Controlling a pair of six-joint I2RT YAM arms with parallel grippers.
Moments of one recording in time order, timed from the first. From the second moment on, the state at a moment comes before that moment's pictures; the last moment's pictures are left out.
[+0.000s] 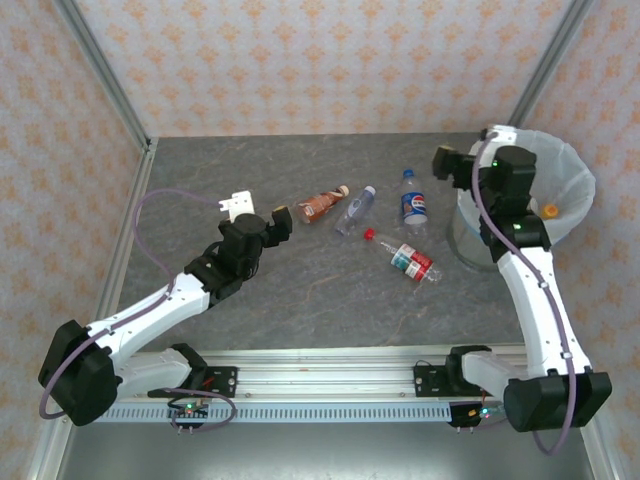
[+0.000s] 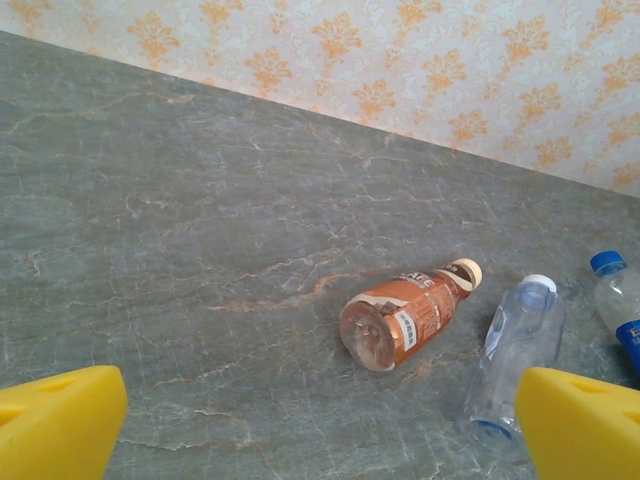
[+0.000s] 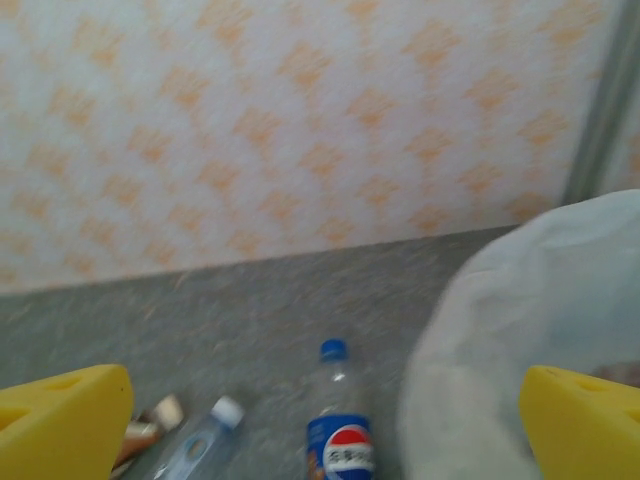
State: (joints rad) left arm -0.61 1.14 0.72 -0.05 -0.54 -0.57; right arm 0.09 1.10 1.19 -0.38 -0.01 0.13
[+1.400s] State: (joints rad) left arm -0.59 1.20 0.74 -0.06 -0.51 -0.58; right arm 0.43 1.77 1.24 -0.88 0.05 -0.32
